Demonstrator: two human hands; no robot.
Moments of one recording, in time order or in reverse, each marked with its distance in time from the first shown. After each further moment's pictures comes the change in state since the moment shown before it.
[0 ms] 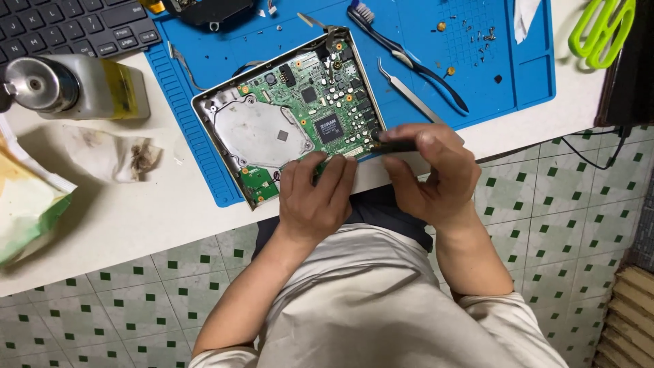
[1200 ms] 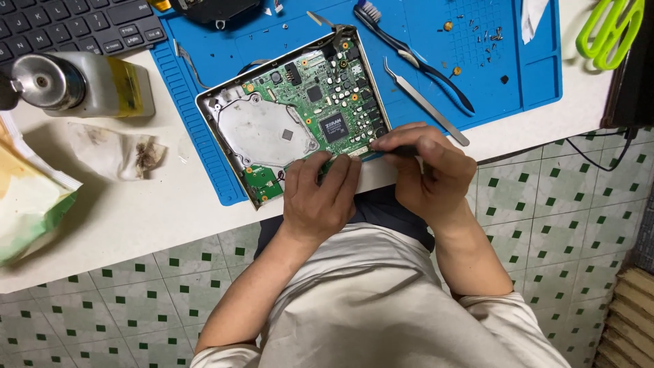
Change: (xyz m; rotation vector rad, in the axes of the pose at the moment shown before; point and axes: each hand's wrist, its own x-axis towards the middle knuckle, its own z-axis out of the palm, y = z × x) left_hand -0.003 -0.001 0.001 0.012 -0.010 0.009; right_hand -0.011 0.010 0.015 0.171 0.035 0.057
